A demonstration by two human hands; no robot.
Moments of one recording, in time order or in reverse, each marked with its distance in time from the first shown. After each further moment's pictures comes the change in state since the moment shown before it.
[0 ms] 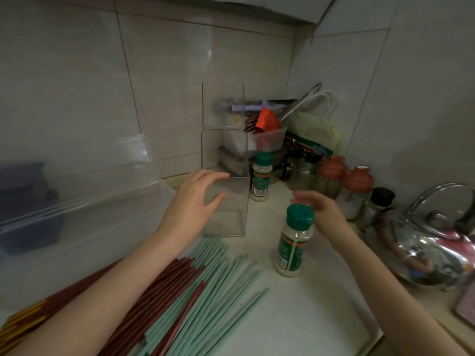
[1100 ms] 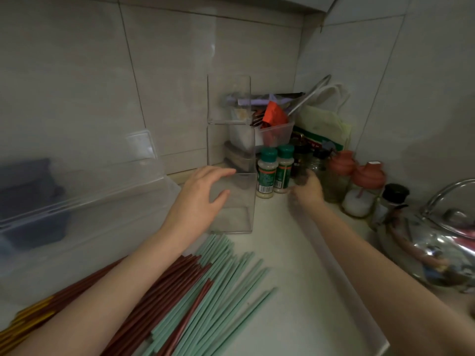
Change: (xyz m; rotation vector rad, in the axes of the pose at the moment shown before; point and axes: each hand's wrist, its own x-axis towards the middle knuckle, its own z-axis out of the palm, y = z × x) left_hand -0.002 0.002 0.000 -0.031 -0.023 -0.024; right_hand 0.098 0.024 0.042 -0.024 0.294 0.104
